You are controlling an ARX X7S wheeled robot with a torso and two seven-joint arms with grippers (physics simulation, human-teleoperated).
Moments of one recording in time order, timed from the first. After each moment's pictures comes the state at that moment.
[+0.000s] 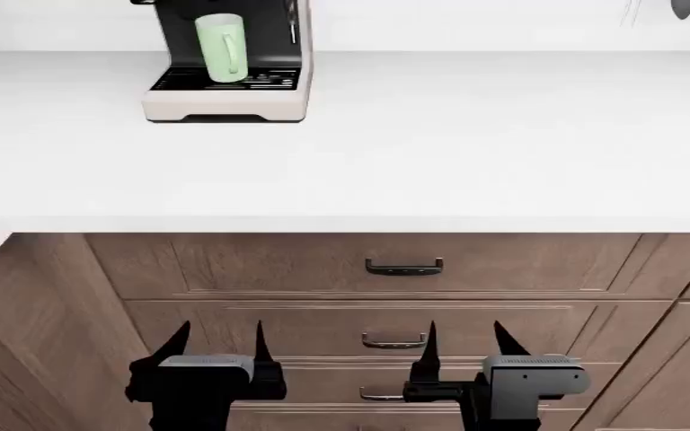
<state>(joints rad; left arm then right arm) 0.00 0.00 0.00 0.00 0.00 0.00 0.00 0.00 0.00 0.00 0.00 0.00 0.00 0.00</state>
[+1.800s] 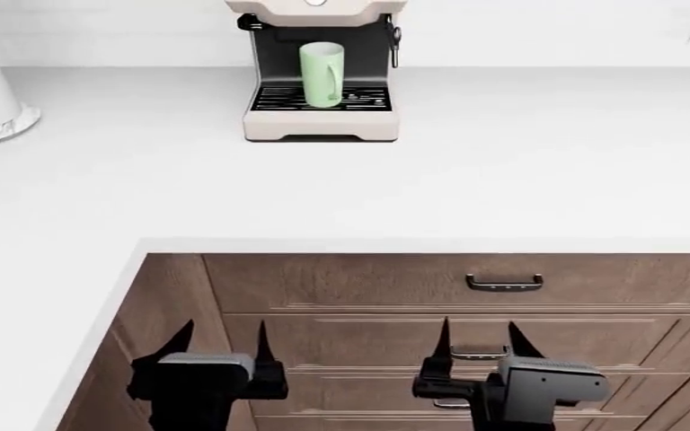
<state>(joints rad) 0.00 -0.13 0.14 0.04 -0.15 -0.04 -0.13 -0.02 0.12 -0.12 -0.06 0.16 0.01 0.19</state>
